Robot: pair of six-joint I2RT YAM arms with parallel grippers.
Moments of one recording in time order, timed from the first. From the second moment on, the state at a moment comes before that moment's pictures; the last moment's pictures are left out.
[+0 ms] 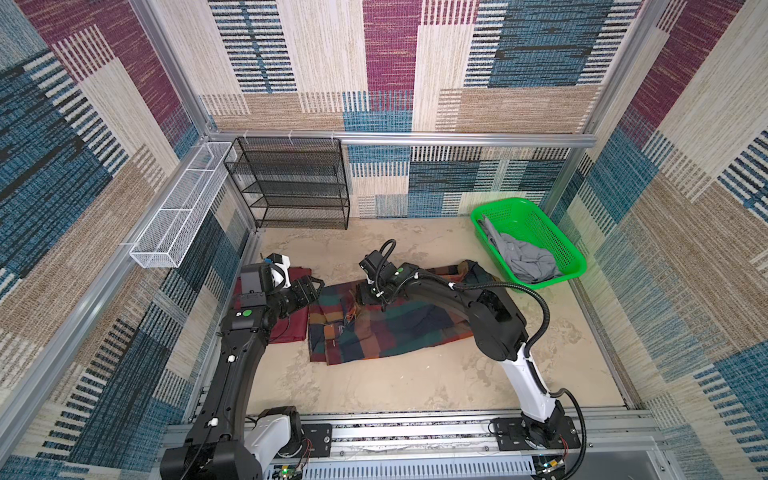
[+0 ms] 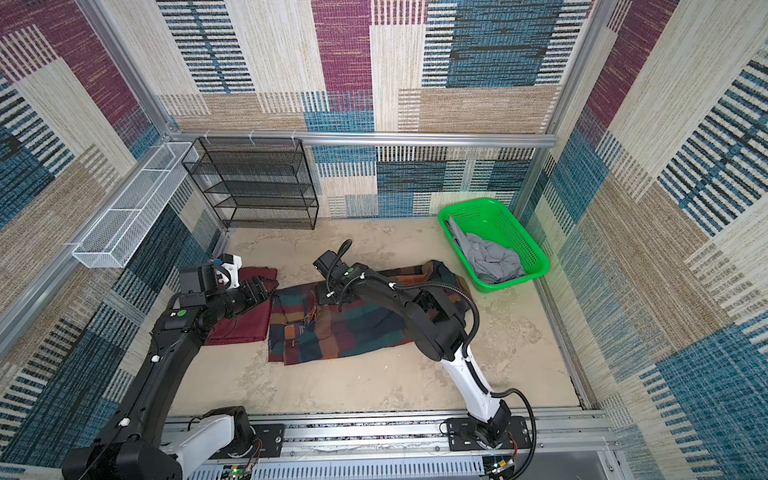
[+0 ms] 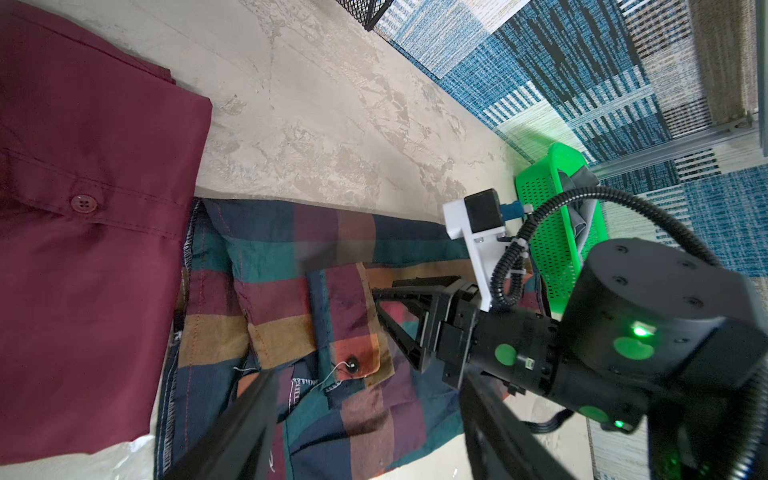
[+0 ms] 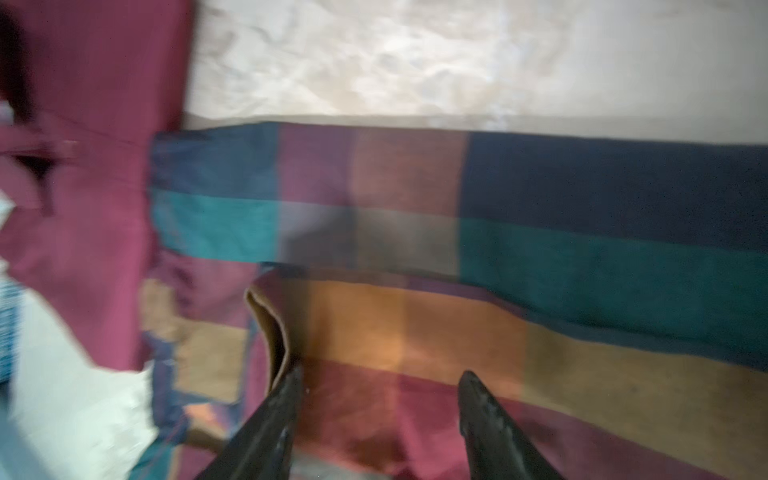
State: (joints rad) left arm 0.10 1.06 0.88 -0.54 0.48 -0.44; right arm 0.85 2.25 1.85 -0.56 -0.11 0.60
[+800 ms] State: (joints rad) left arm 0.09 1.11 0.86 -0.48 0.58 -0.45; right arm 0.40 1.97 1.50 -0.39 -0.39 0.58
